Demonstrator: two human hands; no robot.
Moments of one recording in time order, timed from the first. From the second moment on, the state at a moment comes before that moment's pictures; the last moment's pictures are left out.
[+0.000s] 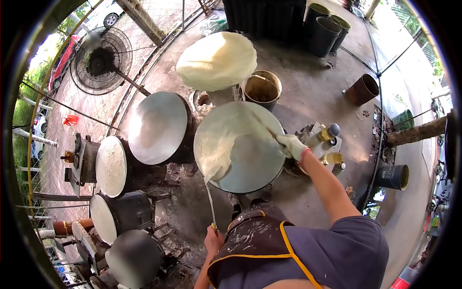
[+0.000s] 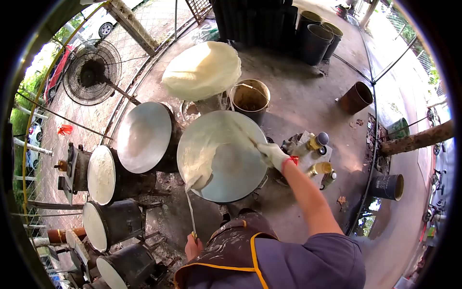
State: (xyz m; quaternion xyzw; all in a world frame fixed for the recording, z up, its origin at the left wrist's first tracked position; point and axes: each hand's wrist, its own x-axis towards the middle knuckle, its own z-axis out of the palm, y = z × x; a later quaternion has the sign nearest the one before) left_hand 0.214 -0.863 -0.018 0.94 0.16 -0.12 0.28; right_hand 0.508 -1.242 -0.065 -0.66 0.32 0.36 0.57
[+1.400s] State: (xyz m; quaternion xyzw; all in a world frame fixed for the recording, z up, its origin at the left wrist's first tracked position) left_hand 0.210 -0.709 0.101 0.60 0.03 -0.12 0.79; right_hand 0.255 -0.928 -0.094 -0.60 0.30 0.06 0.74
